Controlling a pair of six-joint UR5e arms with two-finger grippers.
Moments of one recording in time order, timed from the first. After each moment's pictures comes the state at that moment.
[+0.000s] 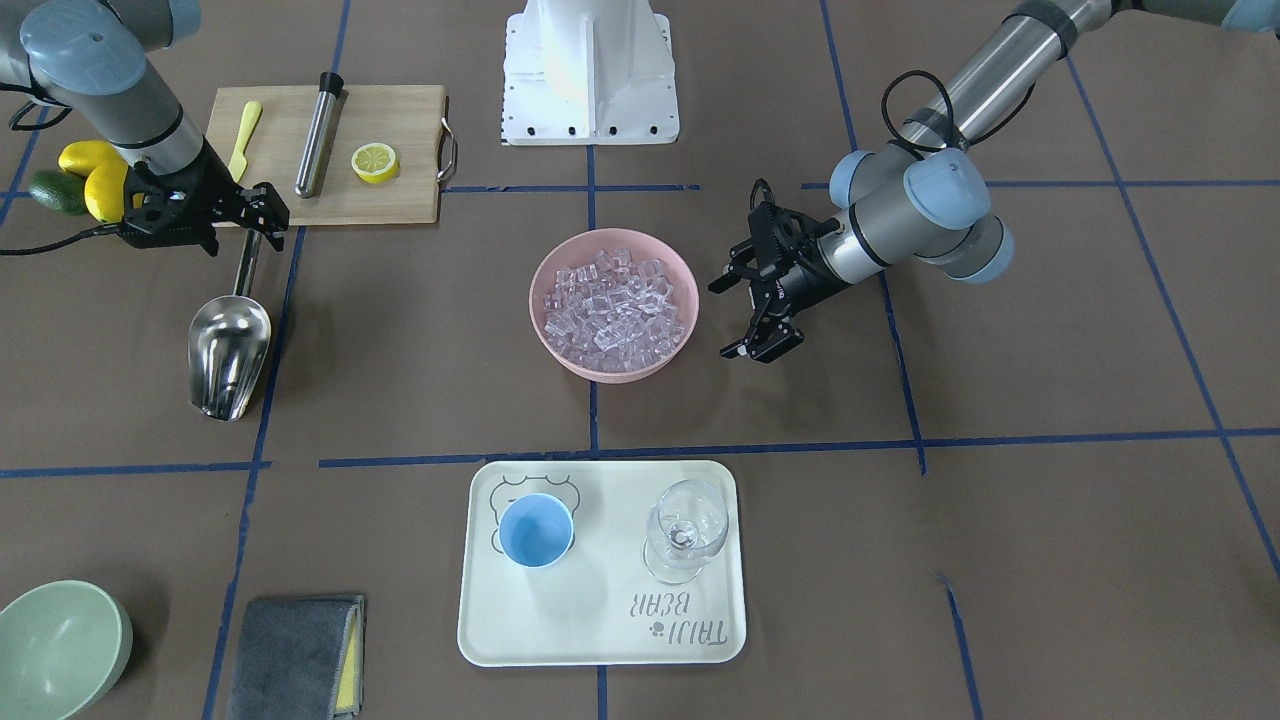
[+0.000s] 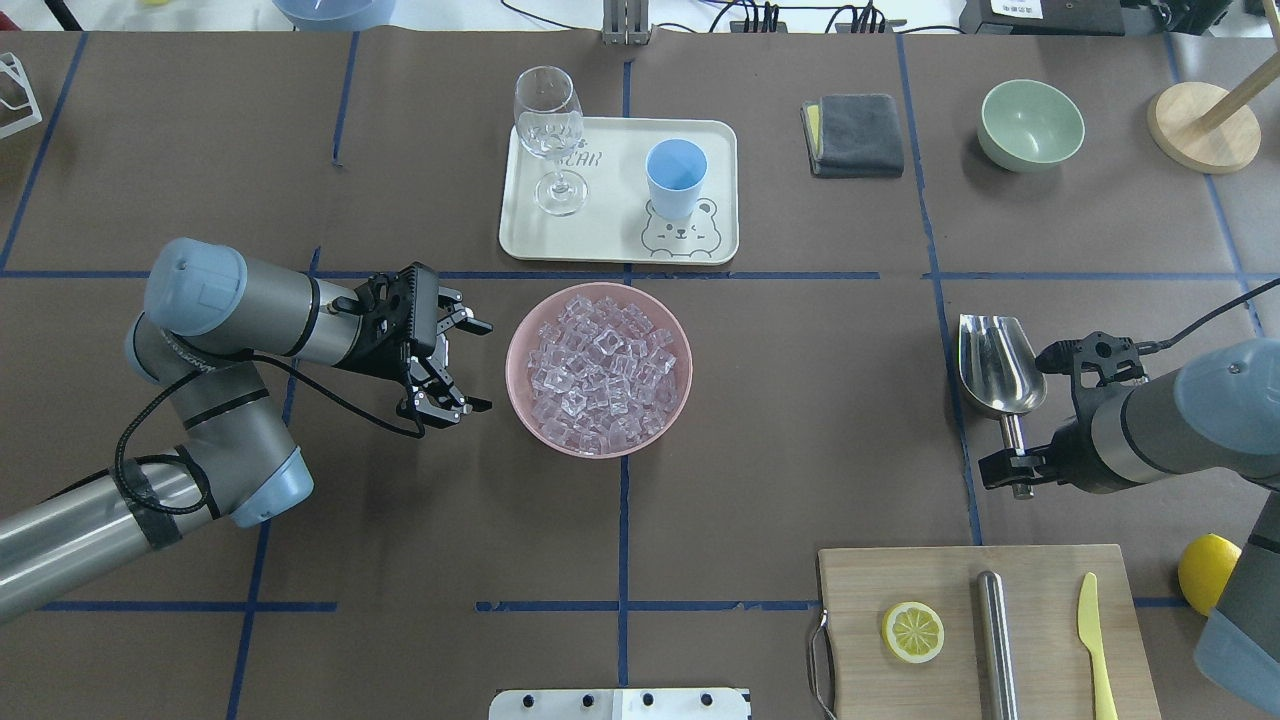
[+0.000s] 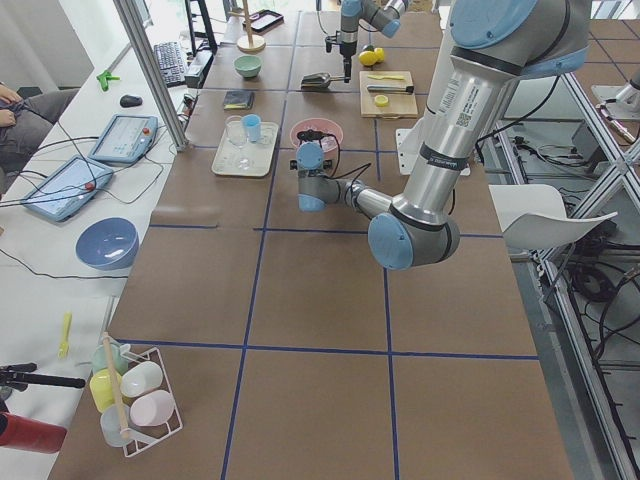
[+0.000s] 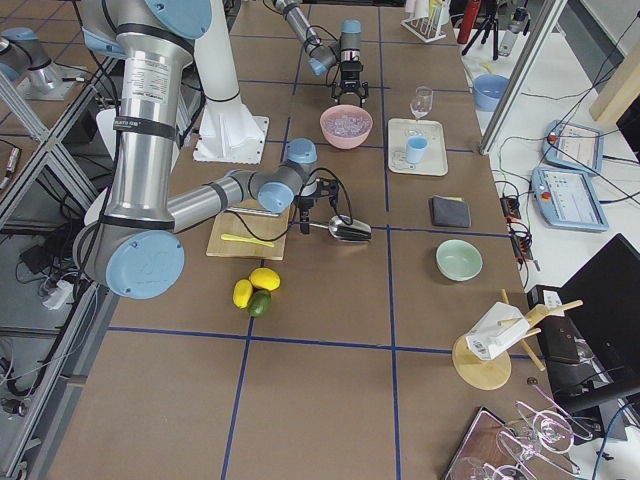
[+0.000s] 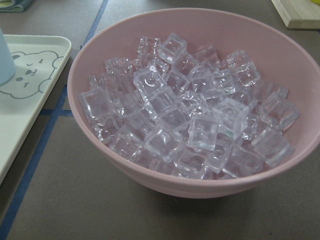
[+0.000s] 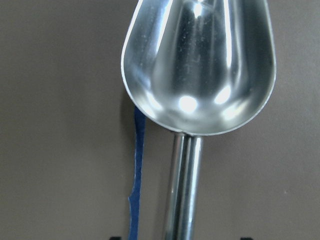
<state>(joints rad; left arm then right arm) -0.64 -2.02 -1.35 -2.83 -2.15 0.03 0.59 -1.72 2.00 -1.16 1.96 1.08</state>
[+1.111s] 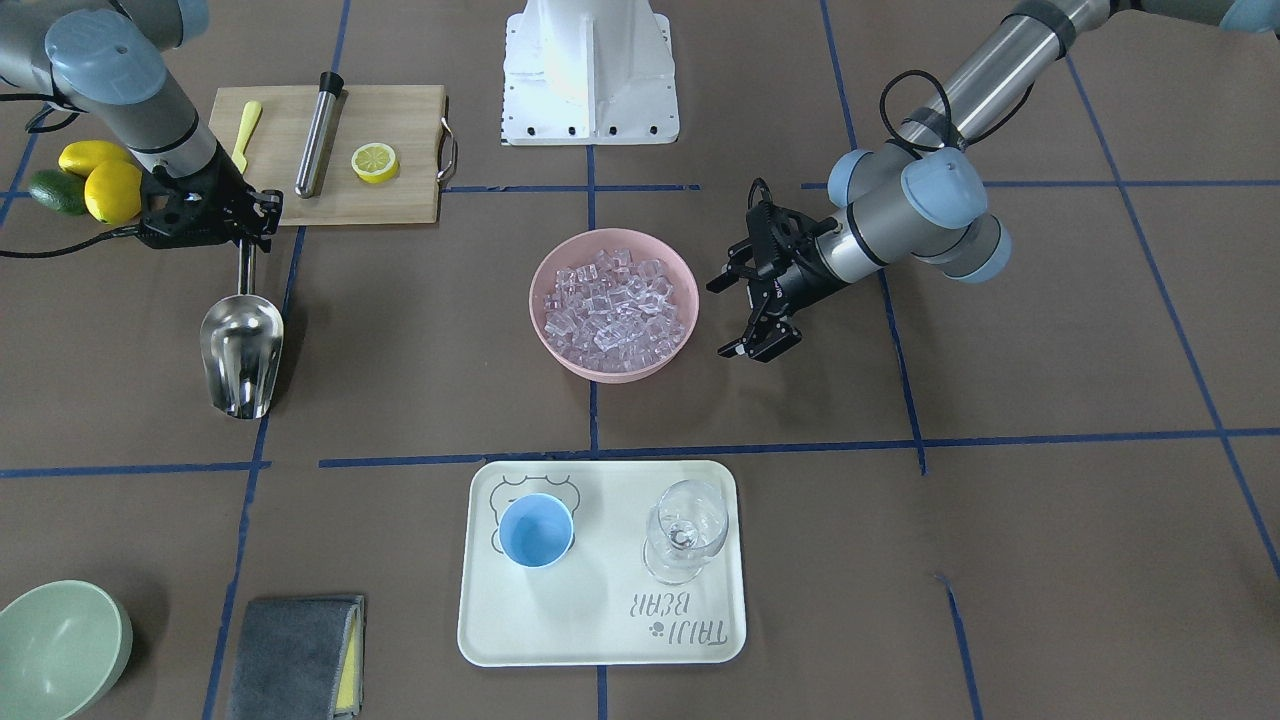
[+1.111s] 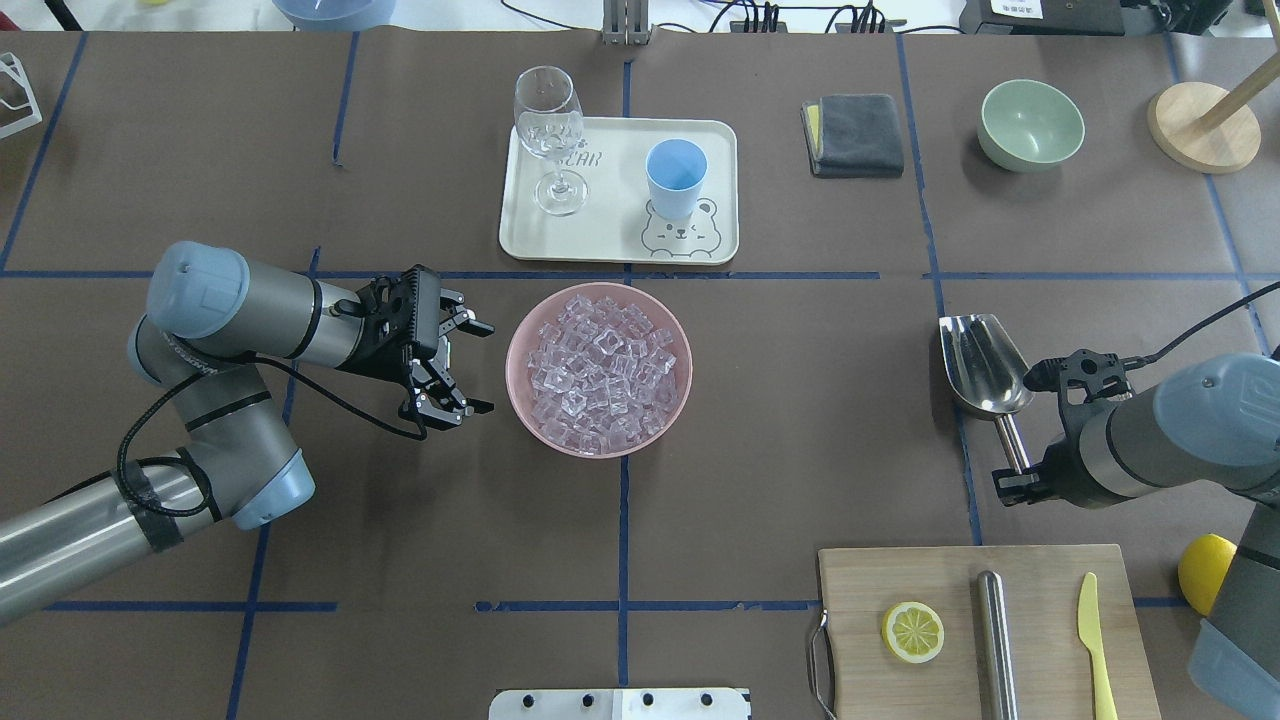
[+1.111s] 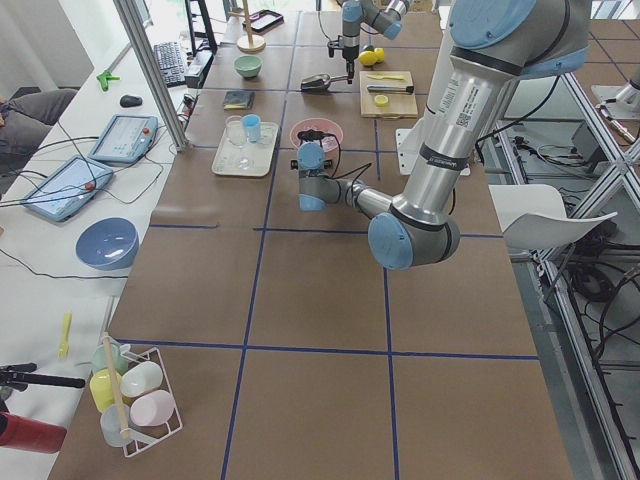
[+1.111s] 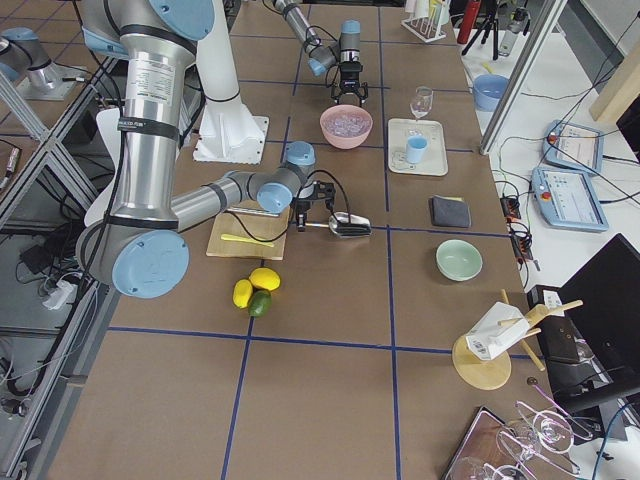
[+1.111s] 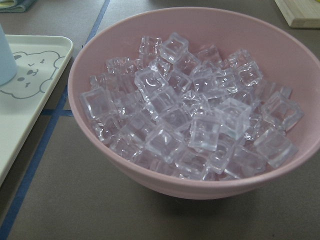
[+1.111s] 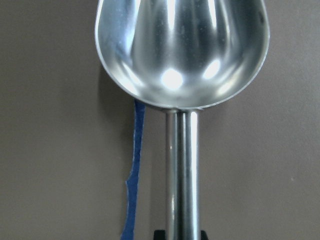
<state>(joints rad) -0.64 -2.02 -1.35 -2.83 -2.14 0.03 0.57 -1.72 2.00 -1.18 1.96 1.06</state>
